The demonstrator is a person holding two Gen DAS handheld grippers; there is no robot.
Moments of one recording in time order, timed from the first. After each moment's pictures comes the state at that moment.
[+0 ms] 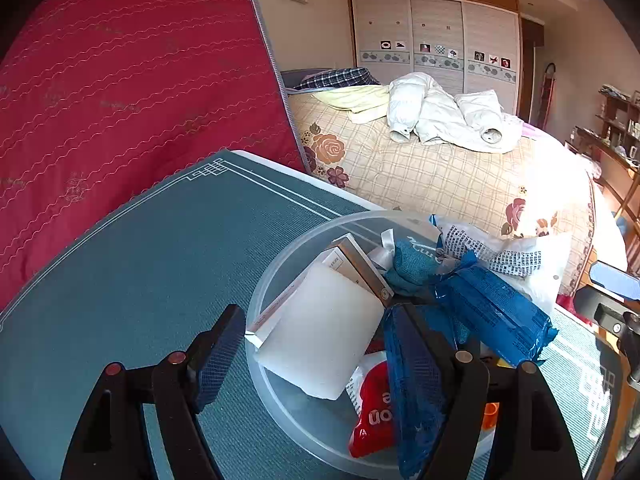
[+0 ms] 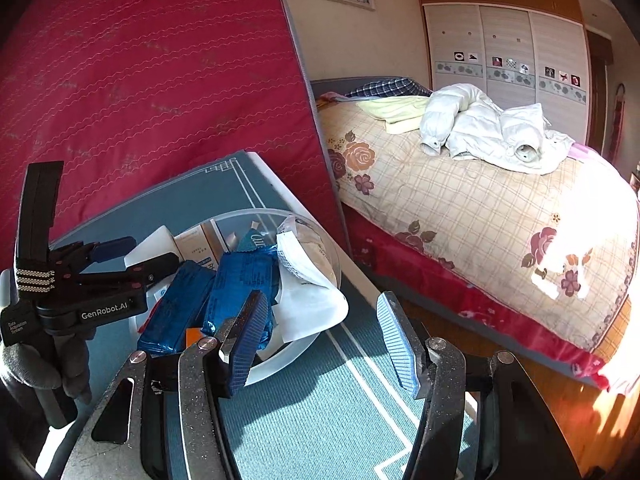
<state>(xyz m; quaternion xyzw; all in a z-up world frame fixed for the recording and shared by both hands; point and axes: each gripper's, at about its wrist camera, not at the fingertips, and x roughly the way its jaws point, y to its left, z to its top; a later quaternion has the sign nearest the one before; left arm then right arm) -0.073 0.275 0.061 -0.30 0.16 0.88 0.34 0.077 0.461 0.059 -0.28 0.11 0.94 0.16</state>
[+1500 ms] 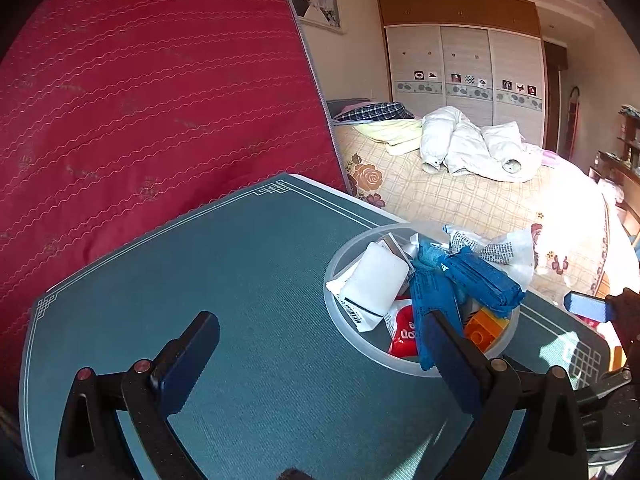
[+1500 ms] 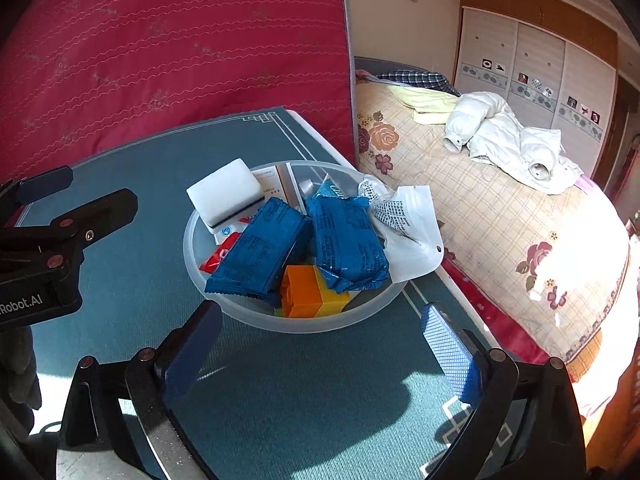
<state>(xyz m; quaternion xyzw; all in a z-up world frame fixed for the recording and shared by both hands) -0.009 0.206 0.099 -0.25 0.14 0.92 0.27 0.073 0.359 0.058 -0.35 0.03 0.92 0.16</state>
